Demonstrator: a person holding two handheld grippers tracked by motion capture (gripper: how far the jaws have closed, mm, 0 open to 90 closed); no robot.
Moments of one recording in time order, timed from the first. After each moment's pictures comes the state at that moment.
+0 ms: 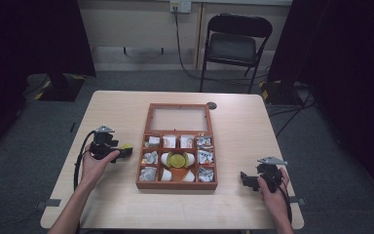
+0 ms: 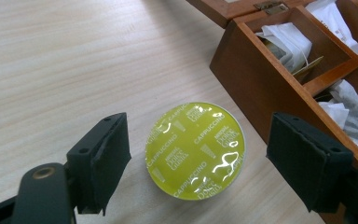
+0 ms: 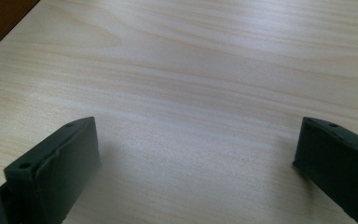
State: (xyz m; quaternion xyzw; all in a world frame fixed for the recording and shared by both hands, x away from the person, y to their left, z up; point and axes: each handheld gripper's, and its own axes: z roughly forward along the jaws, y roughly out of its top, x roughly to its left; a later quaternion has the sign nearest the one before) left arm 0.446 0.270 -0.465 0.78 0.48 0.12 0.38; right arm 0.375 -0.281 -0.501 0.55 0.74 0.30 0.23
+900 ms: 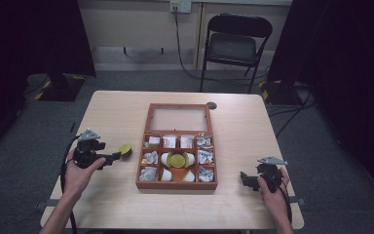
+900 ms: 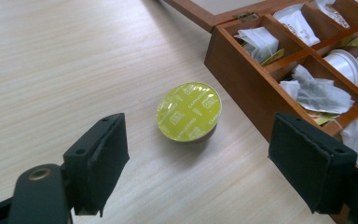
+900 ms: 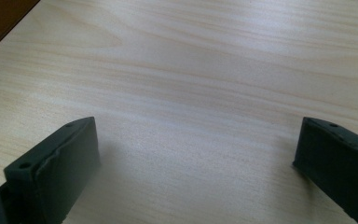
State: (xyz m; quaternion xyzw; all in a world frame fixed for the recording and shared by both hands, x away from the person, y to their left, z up) left arm 0.397 0.292 -0.432 0.78 0.47 0.16 0.39; right arm 0.375 -0.281 -0.501 0.55 0.74 0.30 0.23
